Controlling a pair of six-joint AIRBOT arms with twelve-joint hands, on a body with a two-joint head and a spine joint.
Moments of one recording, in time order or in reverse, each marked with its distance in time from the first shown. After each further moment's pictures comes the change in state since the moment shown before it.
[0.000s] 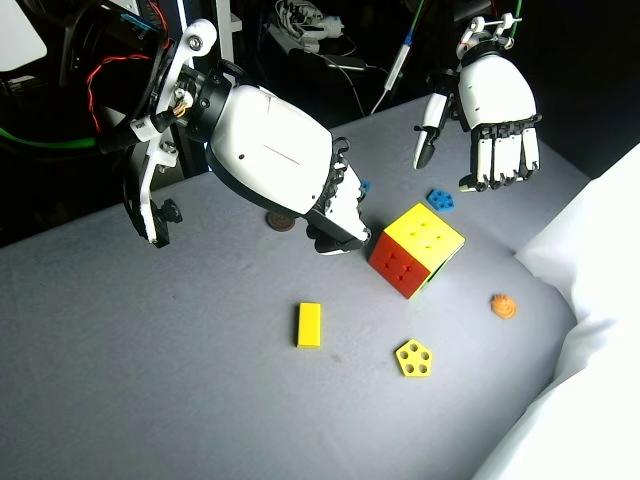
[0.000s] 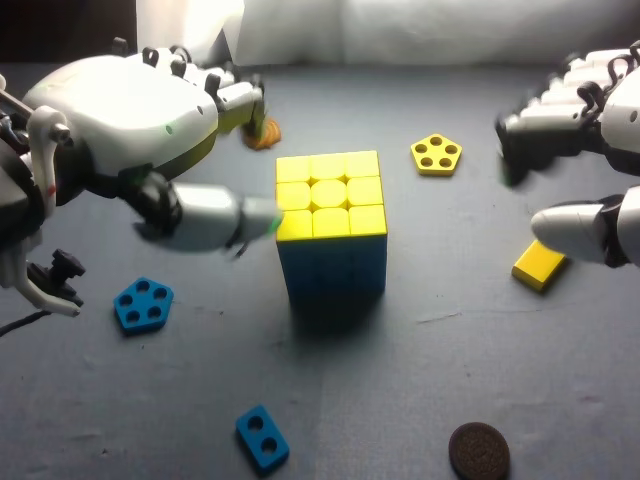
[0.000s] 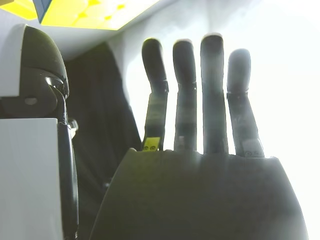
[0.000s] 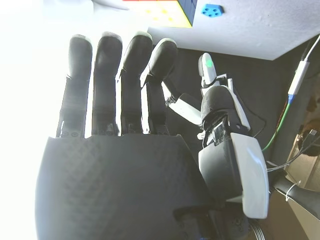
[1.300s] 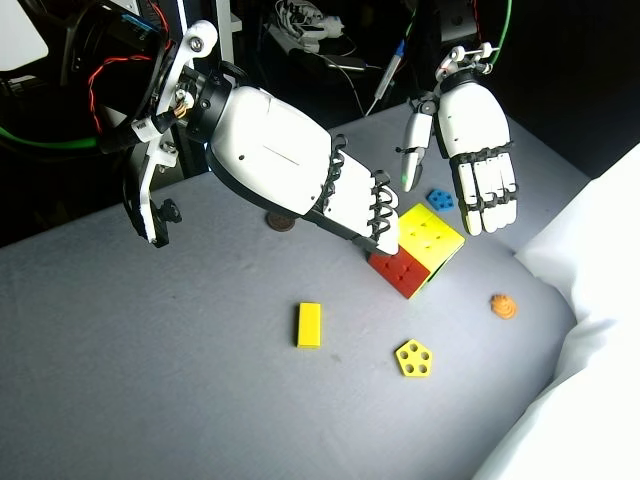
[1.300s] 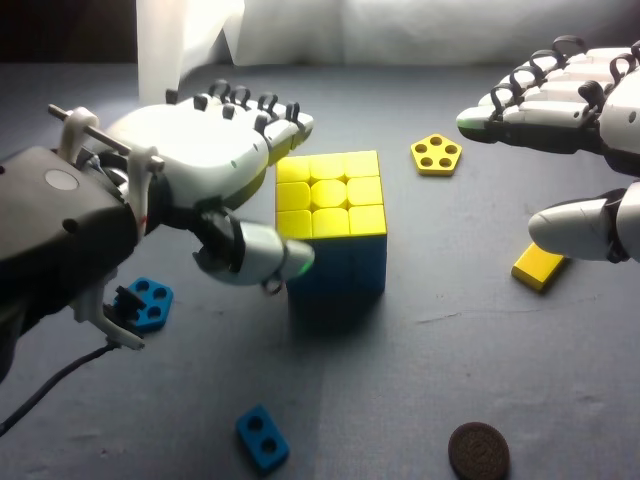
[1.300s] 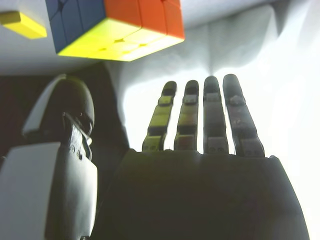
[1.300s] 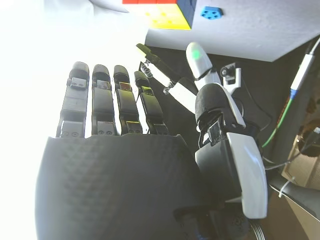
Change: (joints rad) left arm 0.029 -0.158 0.014 -0.300 -0.153 0.227; right arm 0.000 0.000 -0.002 0.000 -0.002 0.000
